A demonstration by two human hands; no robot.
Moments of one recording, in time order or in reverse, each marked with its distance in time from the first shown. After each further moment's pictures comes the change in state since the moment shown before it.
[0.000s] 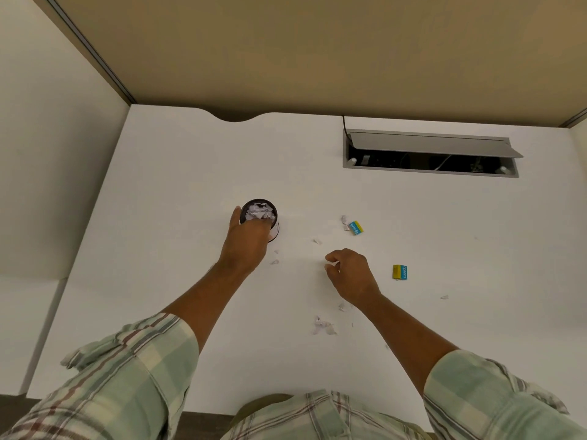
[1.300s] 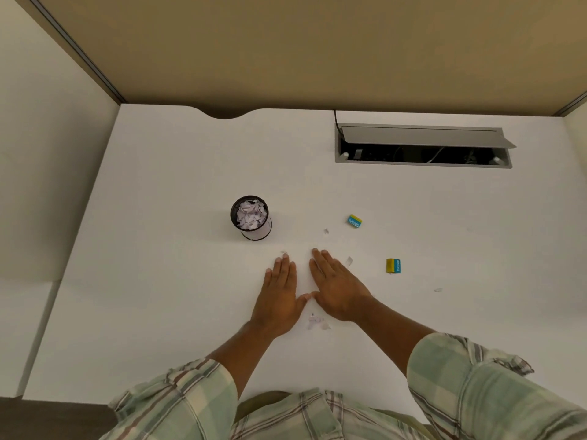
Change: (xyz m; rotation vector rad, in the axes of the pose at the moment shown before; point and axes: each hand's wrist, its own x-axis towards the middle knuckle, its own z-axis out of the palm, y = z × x) left_hand -0.095 0.092 0.073 -0.179 -0.303 0.011; right_hand -0.015 0.030 0.027 -0.616 -0.337 -0.350
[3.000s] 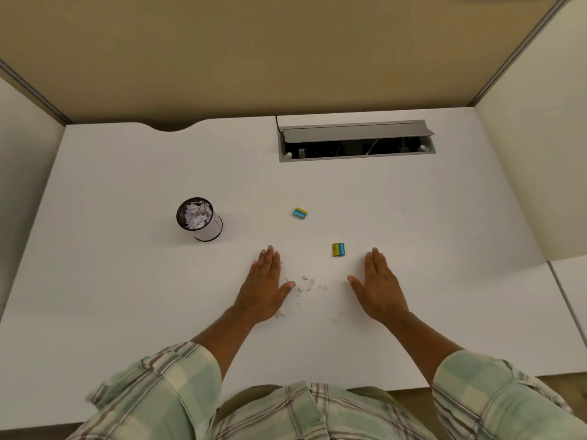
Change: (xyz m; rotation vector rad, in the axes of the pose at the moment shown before) left_hand 0.014 0.073 0.003 0.000 -0.043 0.081; right_hand -0.144 0.122 0.042 0.303 0.269 0.586
